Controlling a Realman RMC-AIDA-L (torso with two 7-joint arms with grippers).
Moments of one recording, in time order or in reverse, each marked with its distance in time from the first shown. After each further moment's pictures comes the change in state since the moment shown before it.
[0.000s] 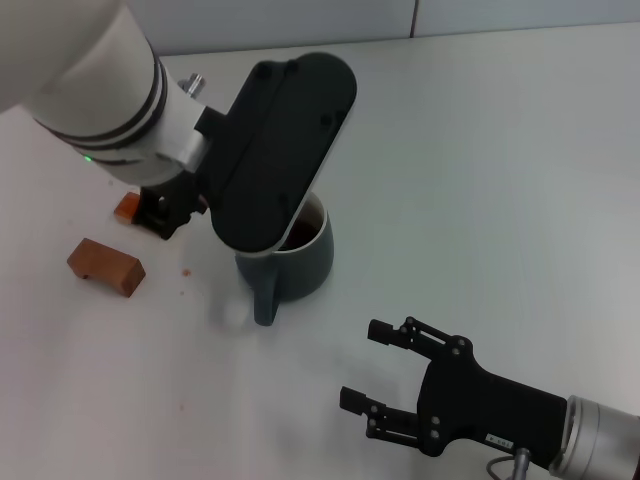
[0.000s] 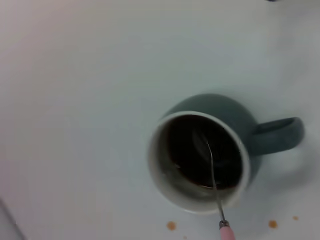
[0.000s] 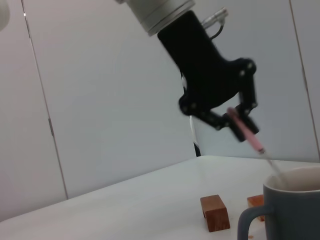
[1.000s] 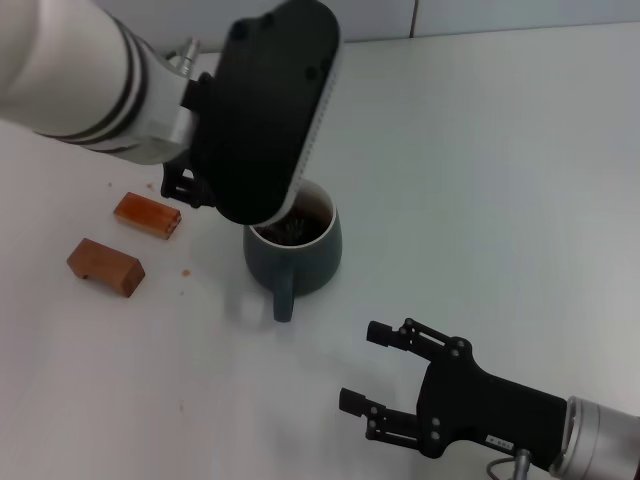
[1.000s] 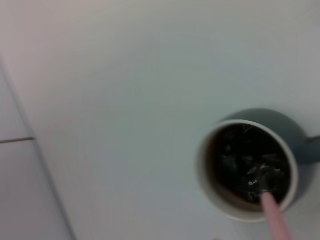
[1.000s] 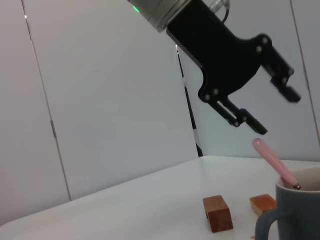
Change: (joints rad) left arm 0.127 0.006 -0.013 0.104 -0.012 -0.185 -0.055; right arm 0.001 0.000 -0.005 -0.001 0.000 -0.007 0.011
